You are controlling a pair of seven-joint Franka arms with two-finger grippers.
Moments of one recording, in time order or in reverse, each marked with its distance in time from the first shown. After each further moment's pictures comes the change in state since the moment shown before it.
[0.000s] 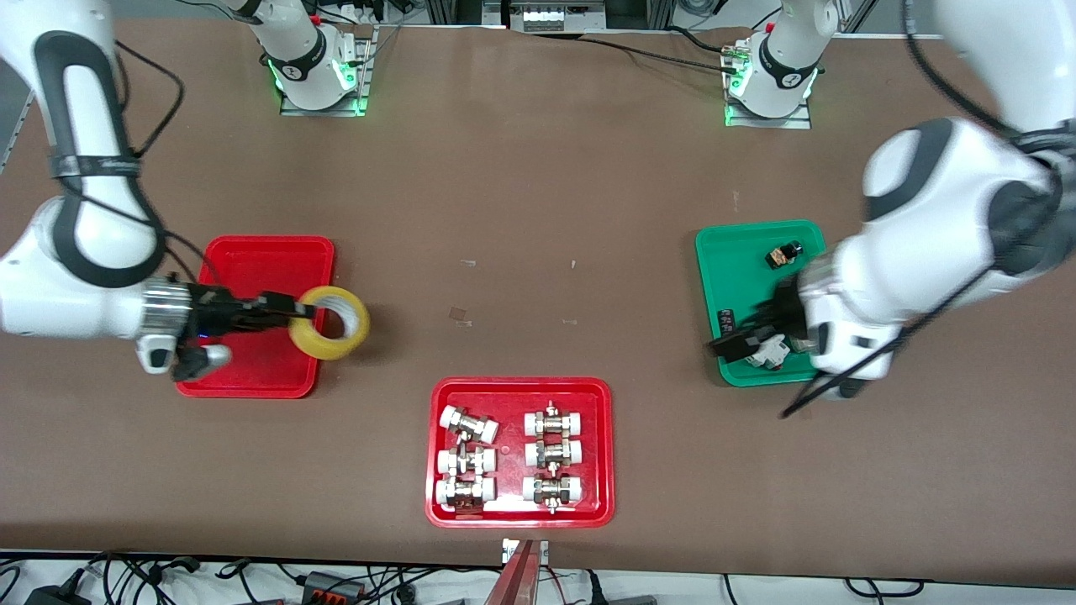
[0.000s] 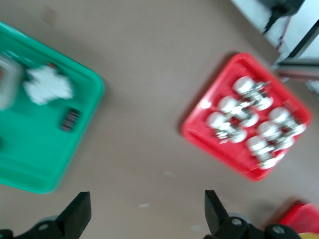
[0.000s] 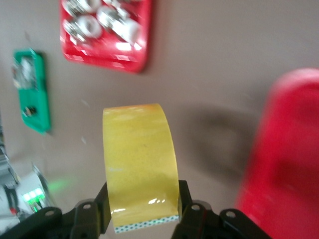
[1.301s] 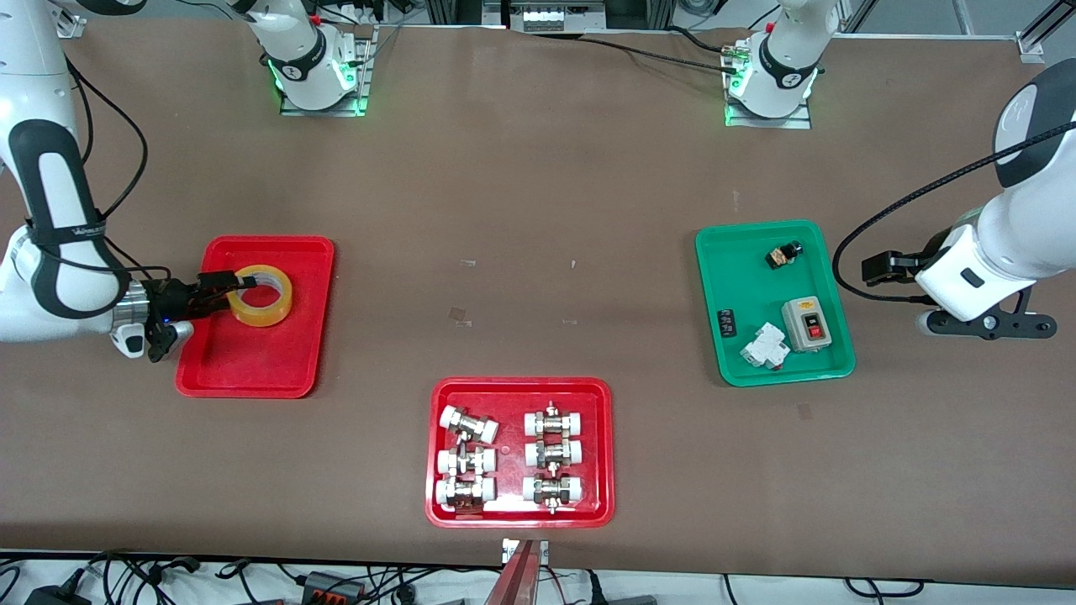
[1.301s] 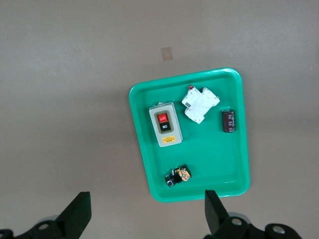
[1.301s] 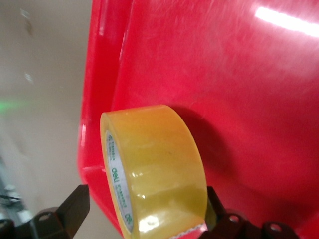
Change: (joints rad) left arm 0.269 -0.223 -0.067 -0.273 0.251 -0.126 0.741; right arm -0.201 0.182 0.020 -0.018 -0.256 0.008 -0.388
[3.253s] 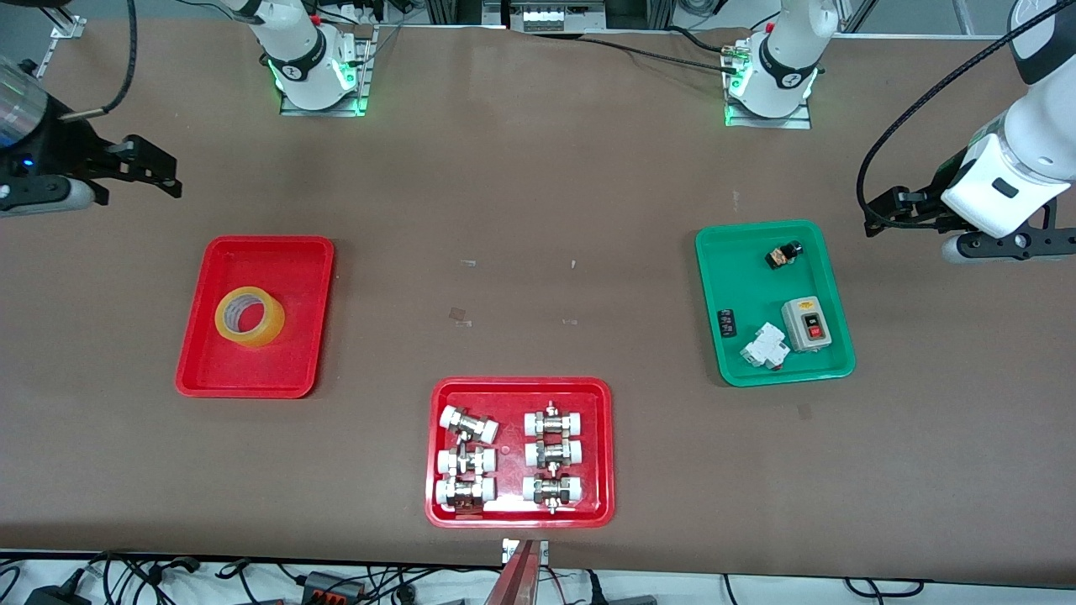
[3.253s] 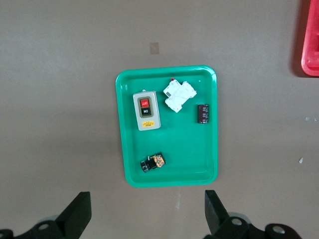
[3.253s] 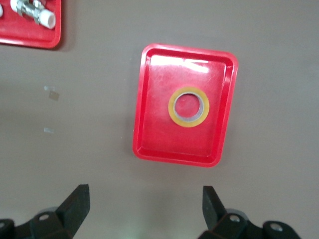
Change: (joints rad) left arm -0.468 -0.315 0.608 -0.216 -0.302 0.084 0.010; right arm 0.293 -0.690 0.008 0.038 -0.349 -0.206 0.842
